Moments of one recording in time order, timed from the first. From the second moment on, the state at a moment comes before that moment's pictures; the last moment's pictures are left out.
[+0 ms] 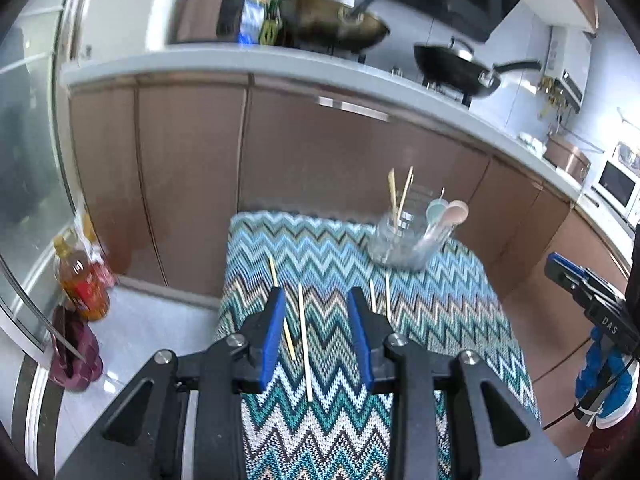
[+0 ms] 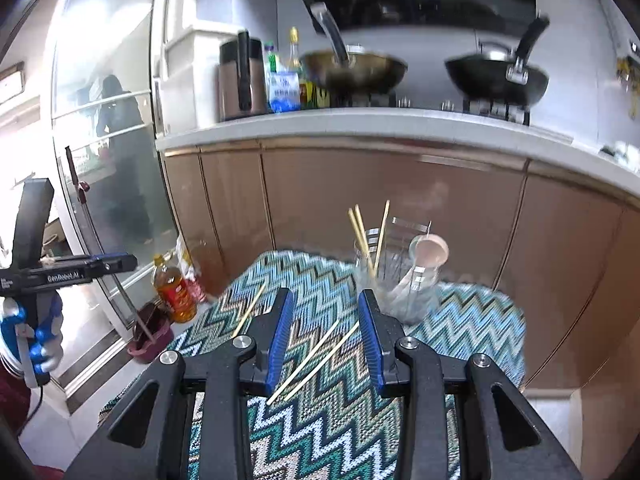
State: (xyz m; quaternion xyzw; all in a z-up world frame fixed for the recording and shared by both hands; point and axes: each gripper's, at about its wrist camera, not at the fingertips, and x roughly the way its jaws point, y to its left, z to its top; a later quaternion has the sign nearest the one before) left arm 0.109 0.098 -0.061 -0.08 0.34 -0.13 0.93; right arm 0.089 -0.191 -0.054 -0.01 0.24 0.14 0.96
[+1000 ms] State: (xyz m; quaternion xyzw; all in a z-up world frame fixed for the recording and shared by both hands) left arm 0.326 0.031 -0.243 -0.04 0.60 -0.18 0.78; right arm 0.341 -0.142 -0.265 0.06 0.53 0.12 0.84
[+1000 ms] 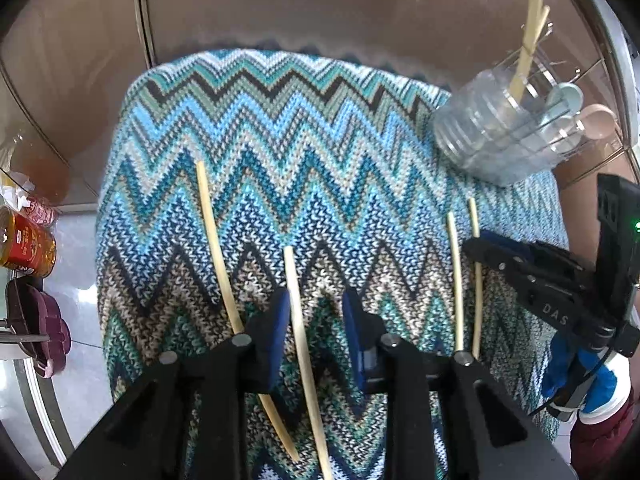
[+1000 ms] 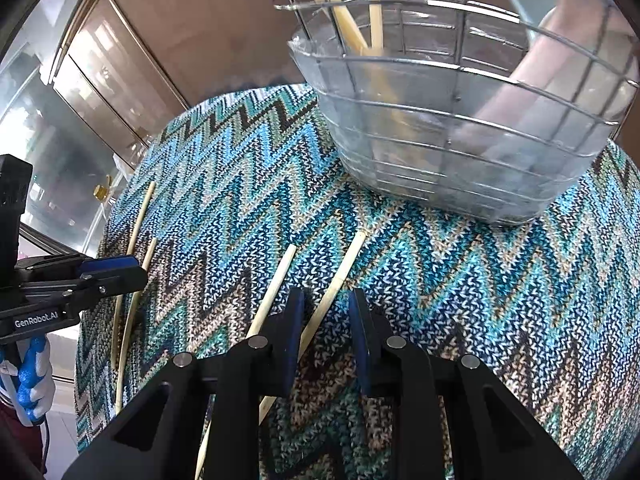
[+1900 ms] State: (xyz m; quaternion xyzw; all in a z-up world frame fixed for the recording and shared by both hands) left arm 0.255 0.055 -0.193 -0.10 0.55 -0.15 0.82; right arm 0.235 -0.179 -0.175 0.08 0.44 0.15 0.88
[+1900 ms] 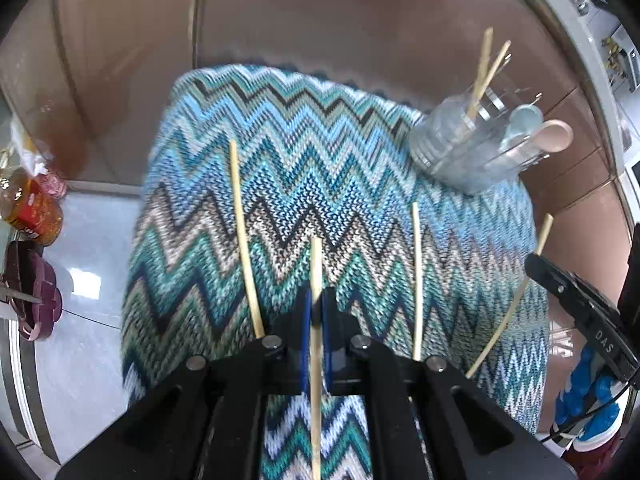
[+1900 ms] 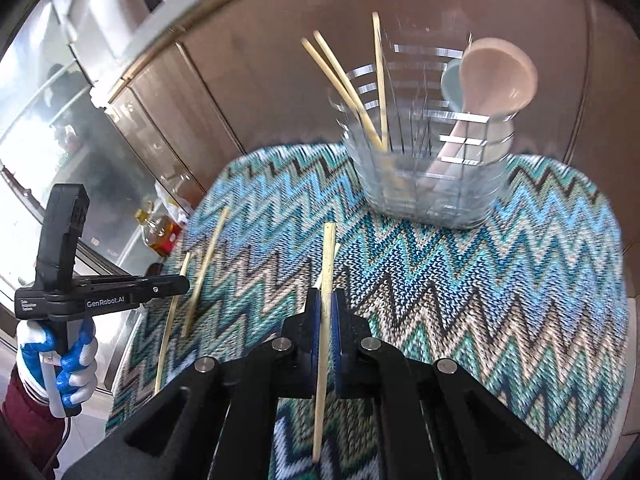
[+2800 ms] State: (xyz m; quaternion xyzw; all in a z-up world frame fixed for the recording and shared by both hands) left arm 0.155 0.045 -0.017 -0.11 0.34 -0.18 0.92; right arm 0.119 -0.212 -0.026 0.06 0.25 0.12 0.96
